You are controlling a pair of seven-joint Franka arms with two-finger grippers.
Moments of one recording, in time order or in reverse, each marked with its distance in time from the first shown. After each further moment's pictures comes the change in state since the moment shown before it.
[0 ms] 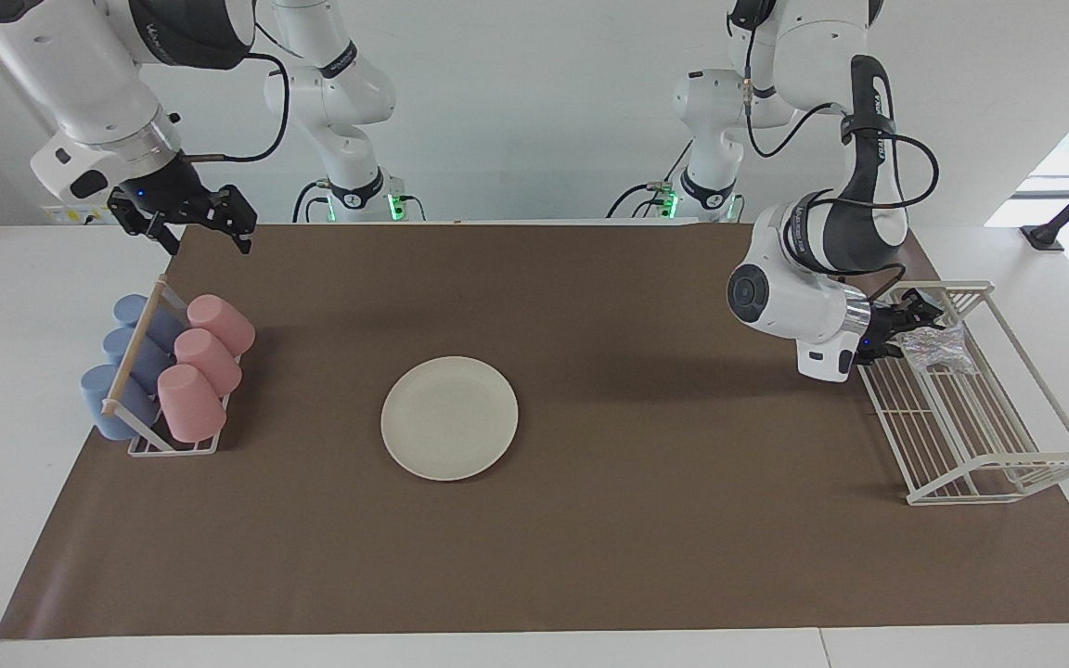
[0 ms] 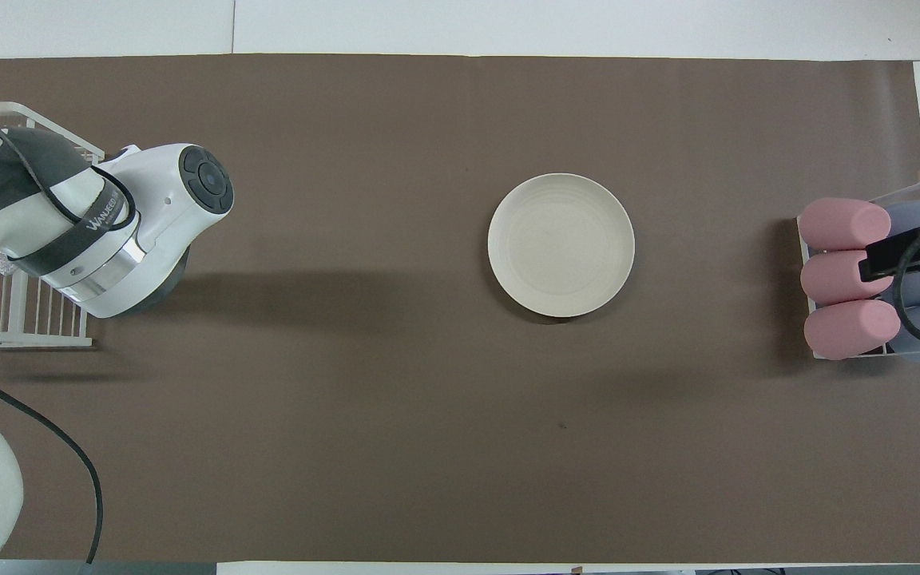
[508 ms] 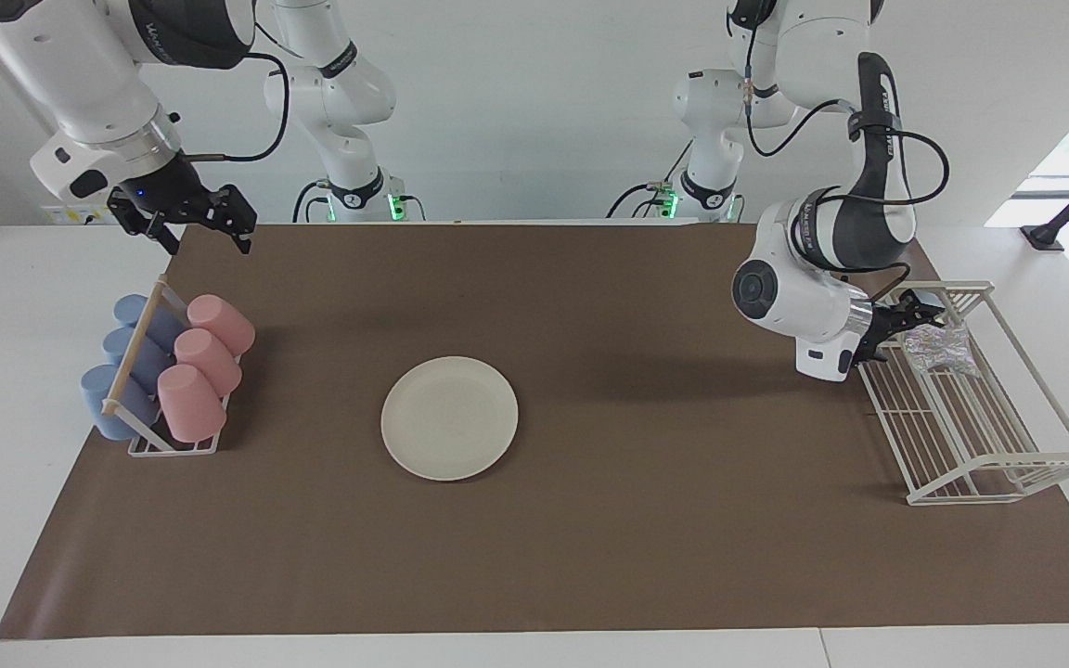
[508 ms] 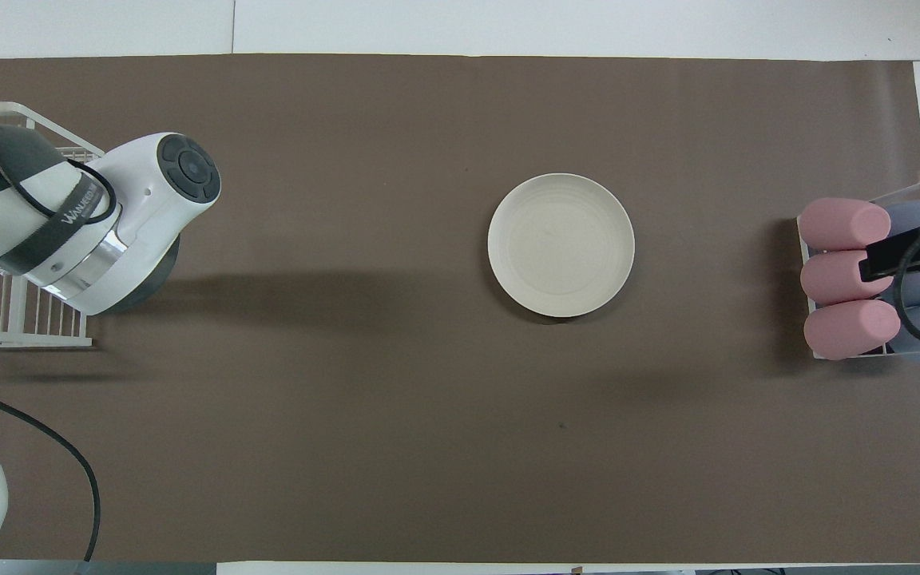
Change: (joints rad) left arm 0.021 -0.019 0.001 0.037 -0.133 0.033 0.126; right arm 0.000 -0.001 0.000 0.000 0.000 0.001 0.000
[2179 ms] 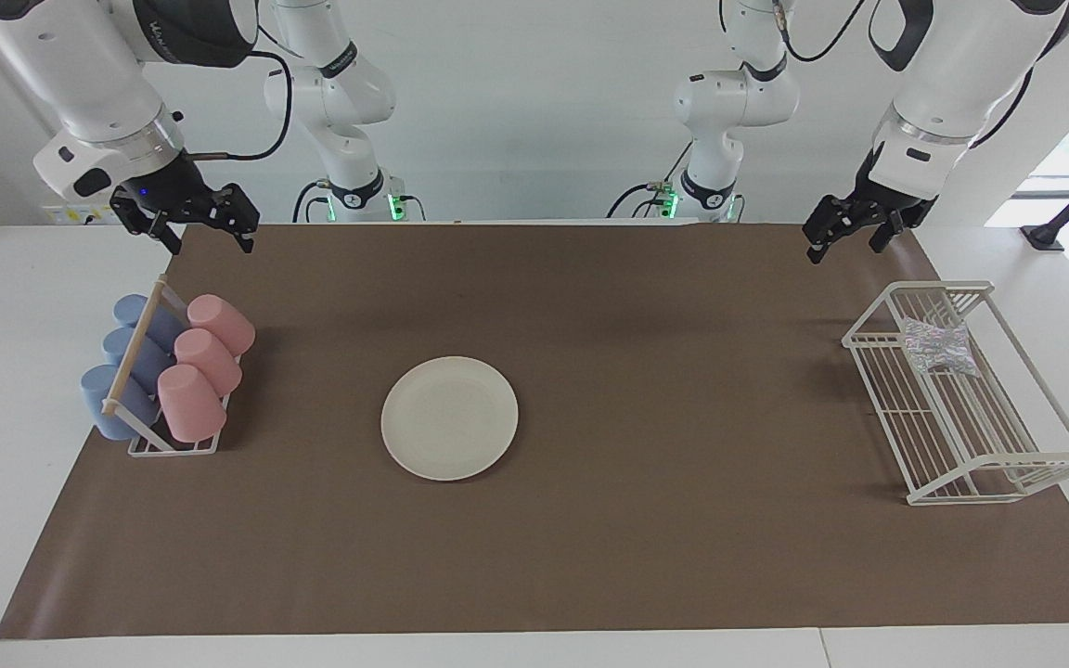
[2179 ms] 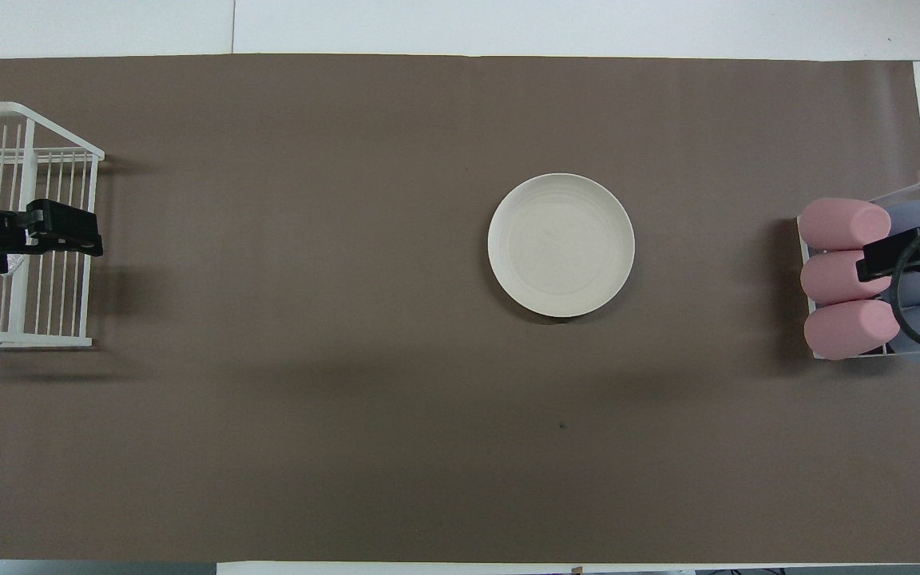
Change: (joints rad) left arm 0.095 -0.318 0.019 0.159 -0.946 -0.029 0.340; right arm 0.004 -0.002 0.003 0.000 0.000 0.001 0.000
